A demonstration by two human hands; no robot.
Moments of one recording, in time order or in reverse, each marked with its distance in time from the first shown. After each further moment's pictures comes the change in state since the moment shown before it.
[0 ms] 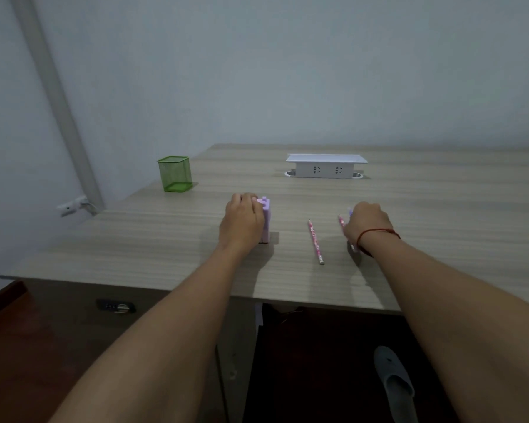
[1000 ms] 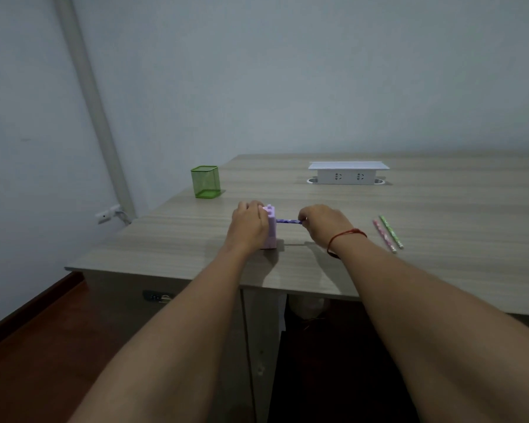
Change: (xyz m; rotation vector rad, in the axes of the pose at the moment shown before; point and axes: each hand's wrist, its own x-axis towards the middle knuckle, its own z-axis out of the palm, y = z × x) left_hand -0.020 -0.014 -0.048 0.130 -0.052 0.014; right_hand -0.045 -0.087 0.015 -0.130 -0.039 -0.590
